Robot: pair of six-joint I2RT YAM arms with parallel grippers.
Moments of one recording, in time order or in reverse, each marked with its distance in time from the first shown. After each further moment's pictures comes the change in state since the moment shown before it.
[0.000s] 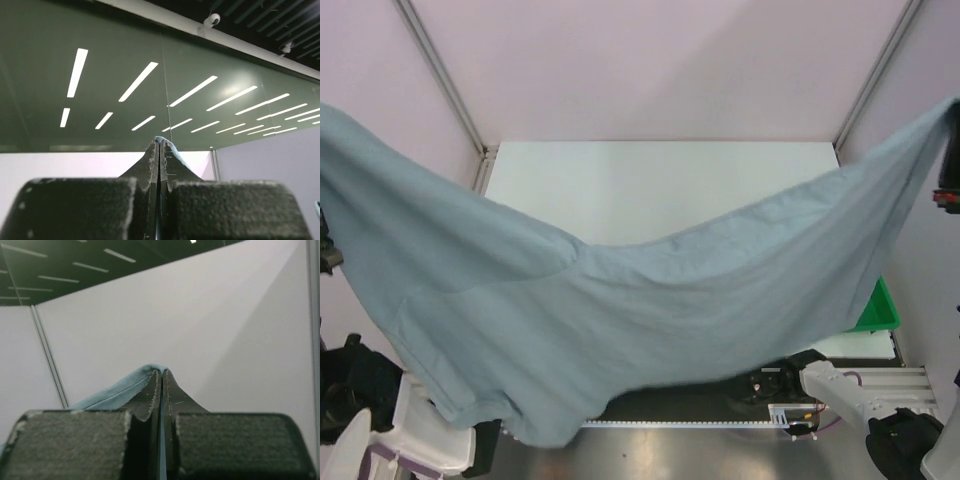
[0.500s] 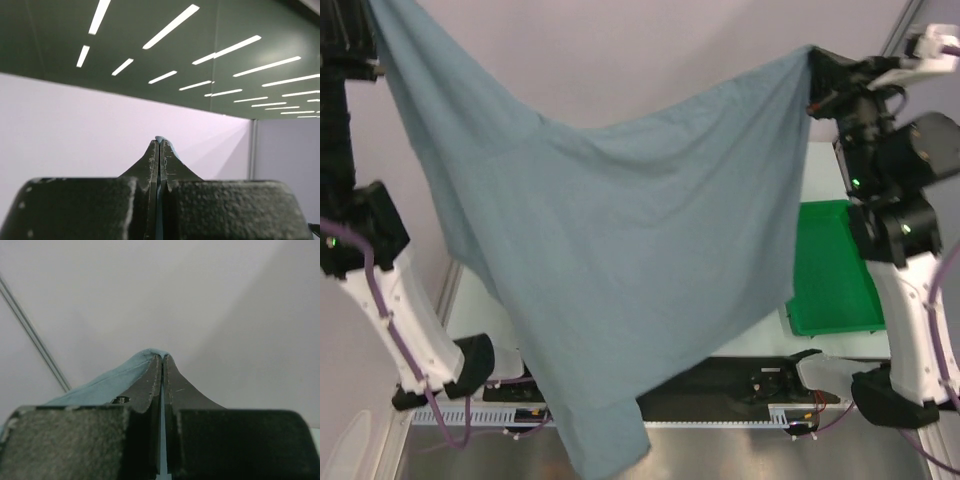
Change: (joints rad) left arm 0.000 0.259 -0.093 0.086 -0.005 0.015; right arm -0.001 0.266 -0.193 0.217 -0.028 0.045
